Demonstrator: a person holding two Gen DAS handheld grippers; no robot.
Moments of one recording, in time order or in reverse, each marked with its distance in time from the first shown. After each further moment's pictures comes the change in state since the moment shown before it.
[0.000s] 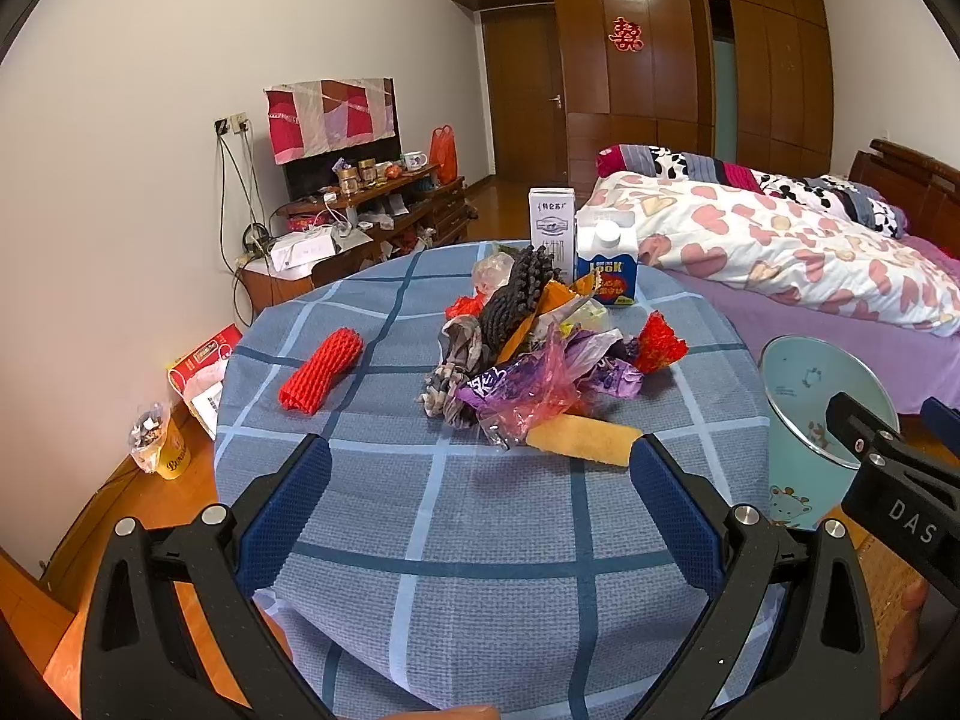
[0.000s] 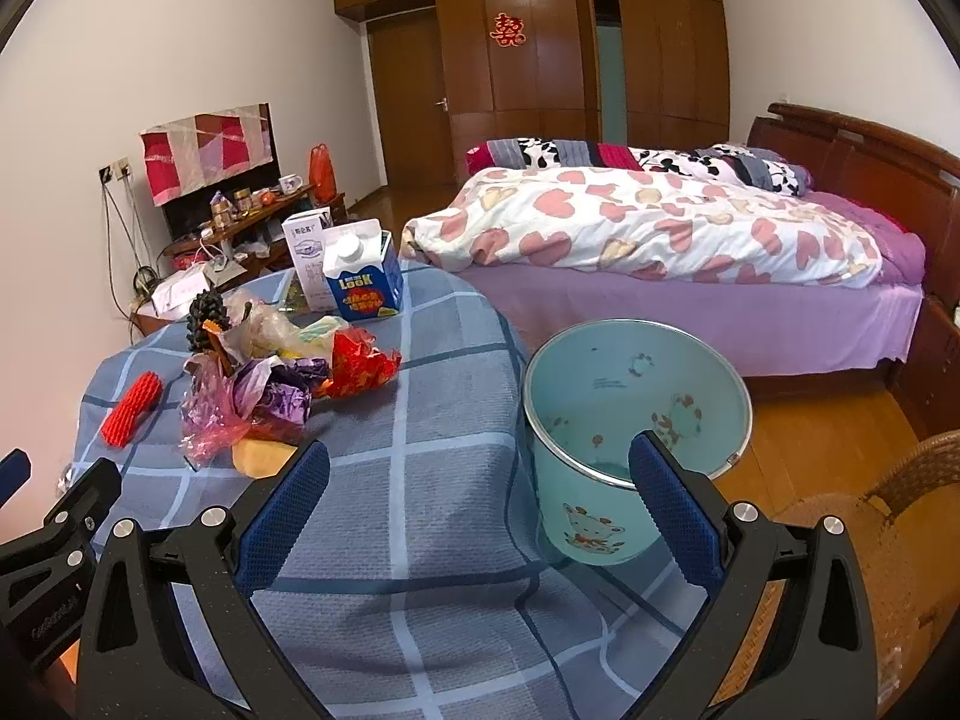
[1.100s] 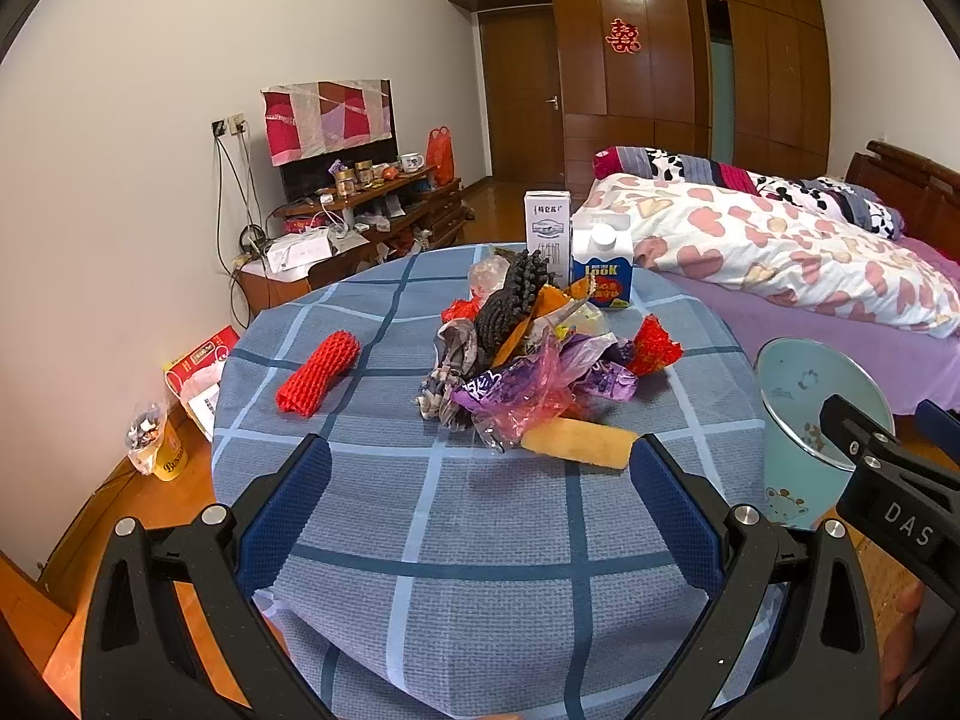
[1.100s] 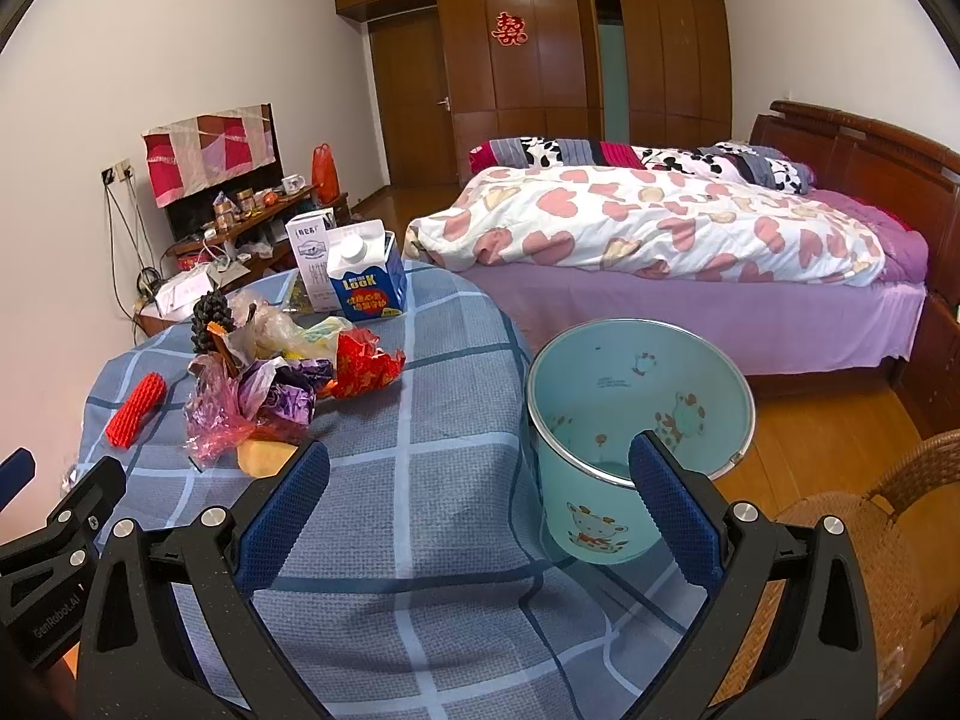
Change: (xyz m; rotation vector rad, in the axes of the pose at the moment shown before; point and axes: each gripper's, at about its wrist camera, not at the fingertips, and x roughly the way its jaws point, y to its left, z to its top) left arm -0.001 -0.003 0.005 0.004 0.000 -0.009; right arm 0.001 0.001 -0.001 0.005 0.003 0.007
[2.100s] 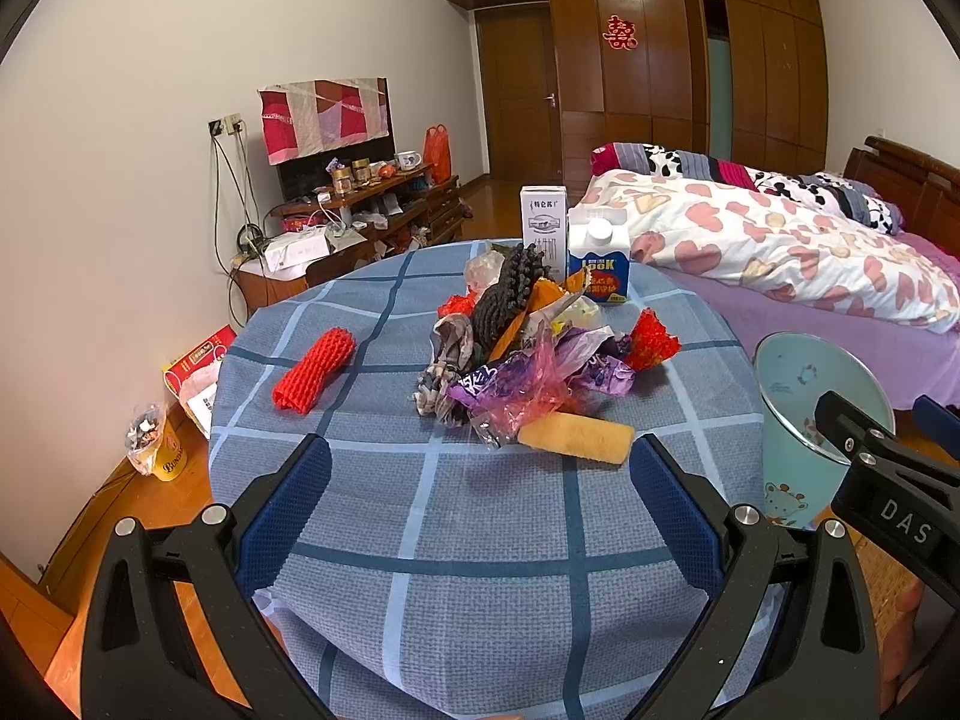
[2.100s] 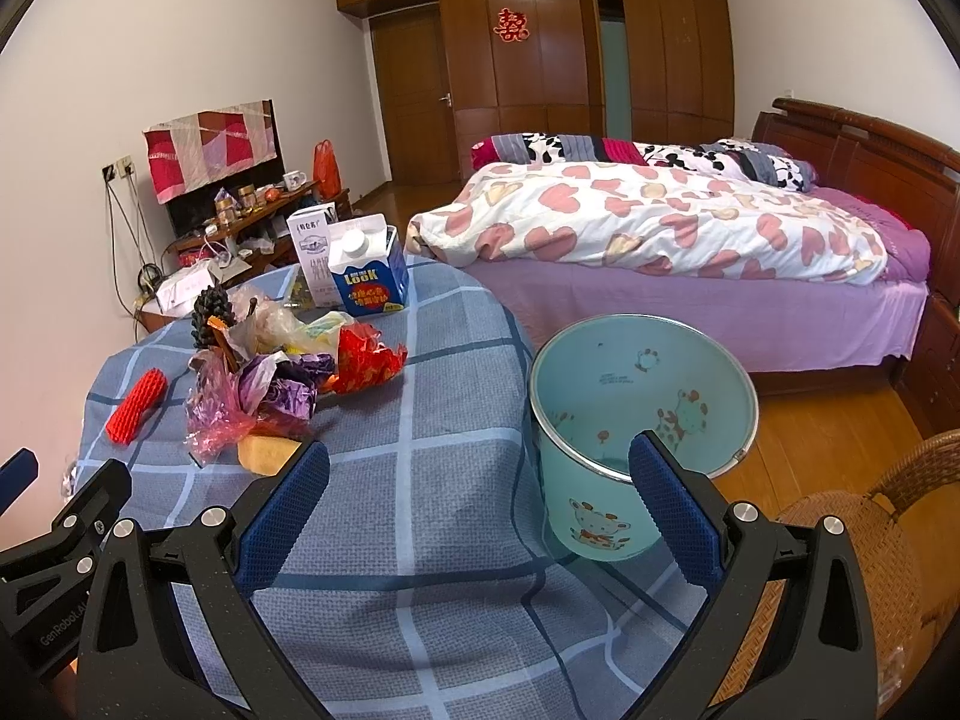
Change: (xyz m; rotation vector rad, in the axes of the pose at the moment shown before) left arm 0.001 0.000 -0.001 0.001 0.000 0.002; right arm 0.001 0.001 -0.001 0.001 0.002 -0.001
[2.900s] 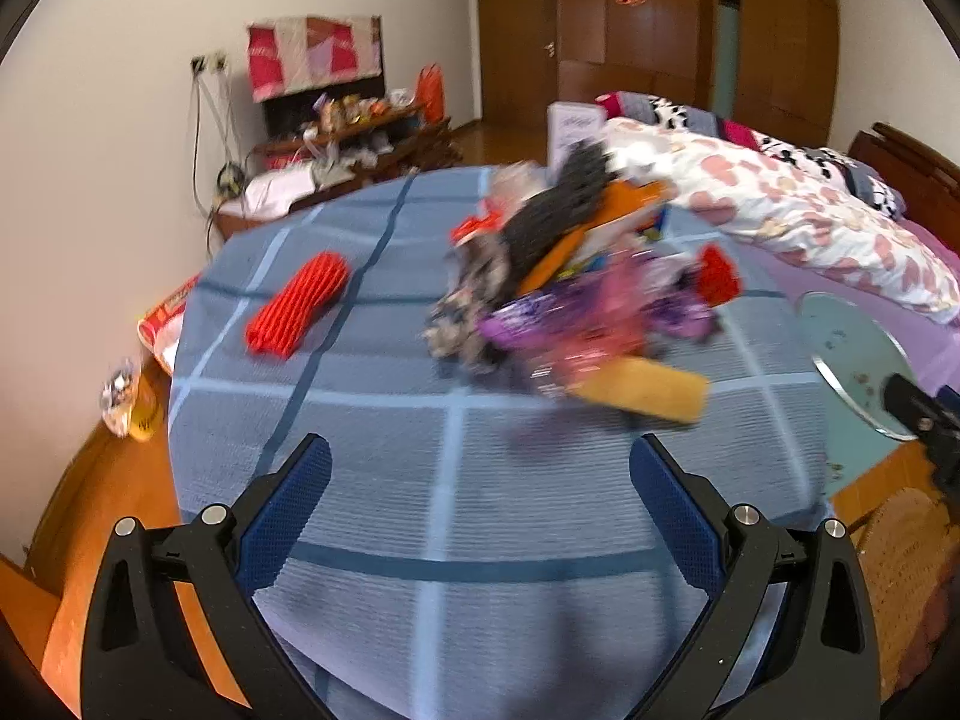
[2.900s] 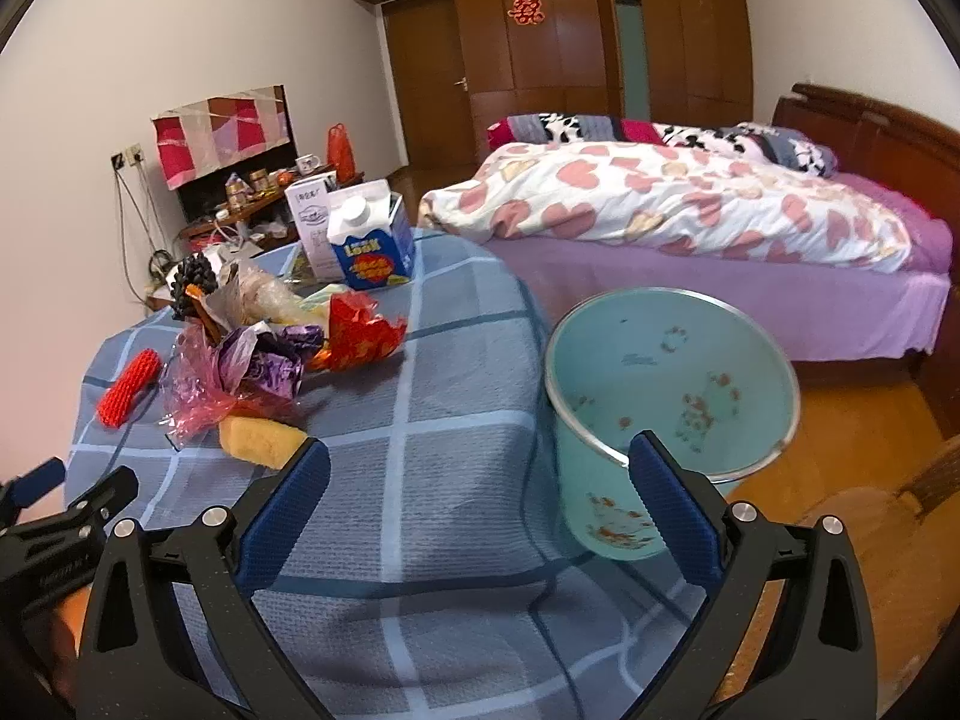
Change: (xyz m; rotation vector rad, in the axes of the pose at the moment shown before) left arm 0.078 0.041 -0.026 -0.036 0.155 -0.051; right arm 0.038 -0.008 -0.014 0.002 0.044 0.063
